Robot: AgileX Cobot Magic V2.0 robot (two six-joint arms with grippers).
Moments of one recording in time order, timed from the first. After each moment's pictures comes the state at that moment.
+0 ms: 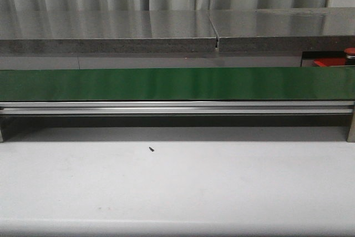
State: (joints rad) left arm 0.01 0.43 -0.51 -0.42 0.43 0.34; right arm -0.09 0.75 -0.63 0.28 0.54 -0.39
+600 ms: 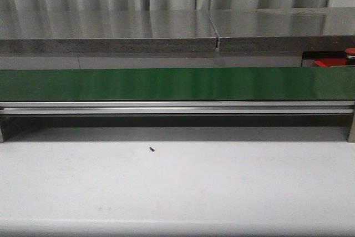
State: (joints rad) left arm 0.01 0.43 -0.51 -0.42 0.43 0.34; right arm -0.09 0.73 -0.63 0.28 0.53 -0.38
